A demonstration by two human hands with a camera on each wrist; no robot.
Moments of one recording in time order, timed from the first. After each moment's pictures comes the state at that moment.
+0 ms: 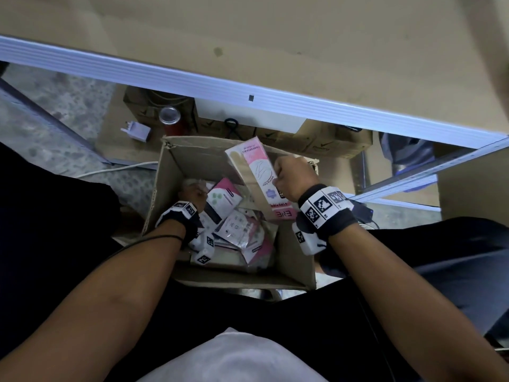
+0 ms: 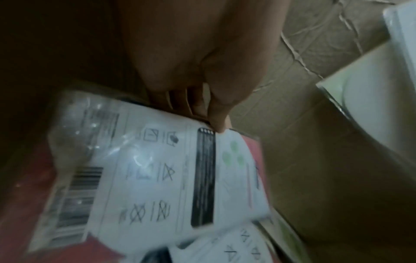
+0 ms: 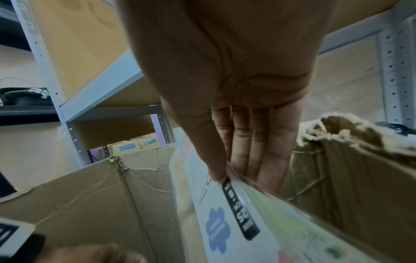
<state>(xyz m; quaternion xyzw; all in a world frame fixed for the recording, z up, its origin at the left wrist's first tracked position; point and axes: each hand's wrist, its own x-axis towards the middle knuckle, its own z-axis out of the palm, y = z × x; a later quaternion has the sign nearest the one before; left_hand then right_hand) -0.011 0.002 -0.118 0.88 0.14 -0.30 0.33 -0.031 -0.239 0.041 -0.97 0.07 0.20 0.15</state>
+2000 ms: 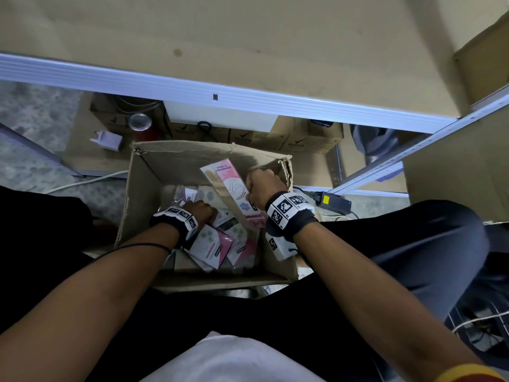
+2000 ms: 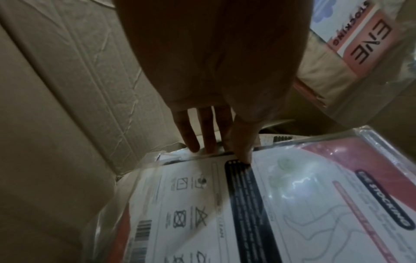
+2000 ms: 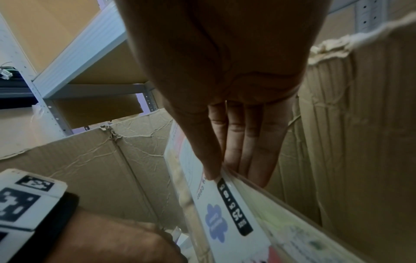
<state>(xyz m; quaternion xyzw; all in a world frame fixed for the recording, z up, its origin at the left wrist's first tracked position) -0.026 -0.039 -0.106 0.85 -0.36 -0.37 -0.06 -0.055 -0.225 0.031 -0.94 0.12 0.26 0.18</state>
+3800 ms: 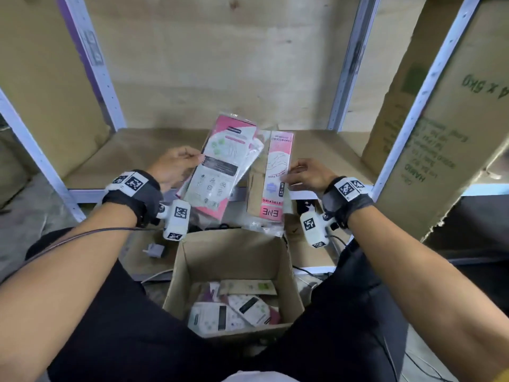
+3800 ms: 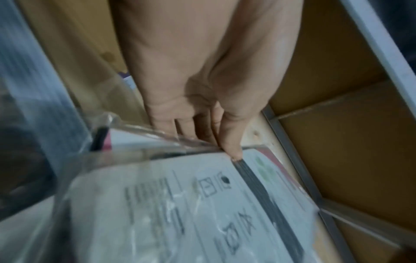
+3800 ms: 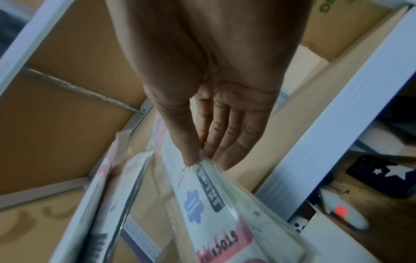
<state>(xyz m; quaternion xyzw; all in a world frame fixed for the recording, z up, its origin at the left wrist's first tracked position) 0.001 0.024 0.266 0.75 -0.16 -0.12 0.63 -0.099 -0.289 0.264 -0.79 0.08 -0.01 0.61</state>
